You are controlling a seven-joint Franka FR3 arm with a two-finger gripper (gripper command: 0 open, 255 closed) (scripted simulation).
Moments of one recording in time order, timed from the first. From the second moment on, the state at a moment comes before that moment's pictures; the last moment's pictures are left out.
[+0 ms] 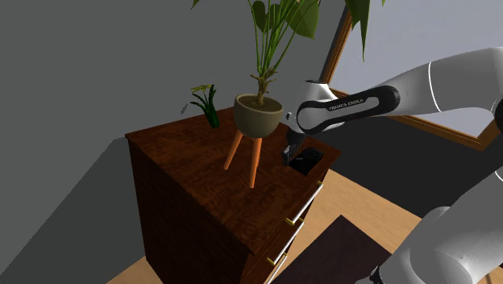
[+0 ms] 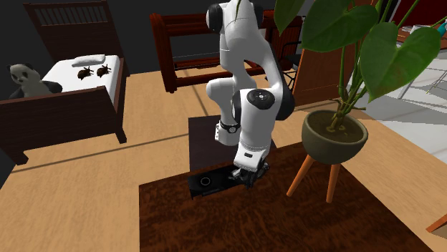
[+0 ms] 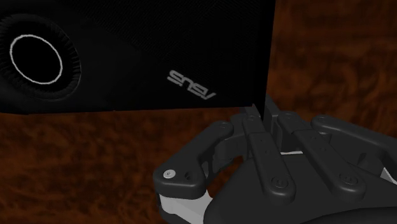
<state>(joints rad) -0.02 -0.12 -0.04 -2.35 -0.02 2.25 -0.25</state>
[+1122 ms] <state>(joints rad) -0.02 -0.19 -0.04 -2.25 -0.02 2.08 -0.25</state>
